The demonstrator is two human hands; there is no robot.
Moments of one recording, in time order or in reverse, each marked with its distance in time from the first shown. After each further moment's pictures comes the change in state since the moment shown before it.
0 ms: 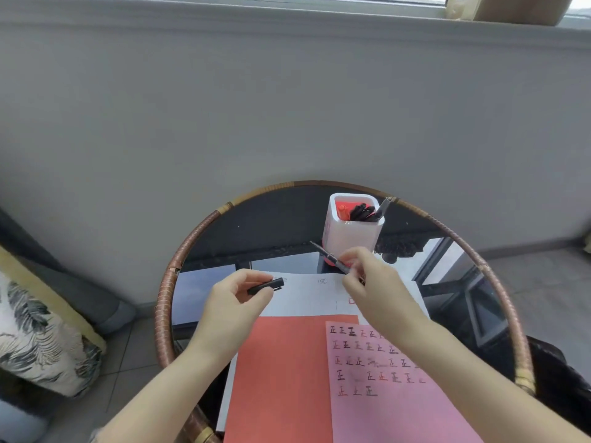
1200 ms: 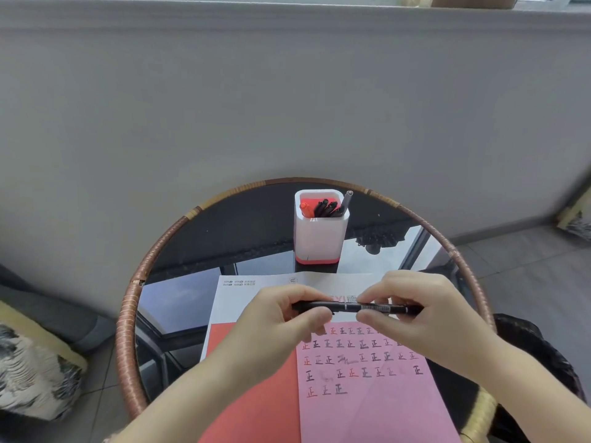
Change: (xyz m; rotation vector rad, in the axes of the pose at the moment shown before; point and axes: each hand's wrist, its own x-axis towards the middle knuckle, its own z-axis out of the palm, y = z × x) left_hand -0.023 0.048 0.055 0.032 -0.486 0.095; right_hand -0.048 0.029 -0.074 0.051 -0.048 -0.333
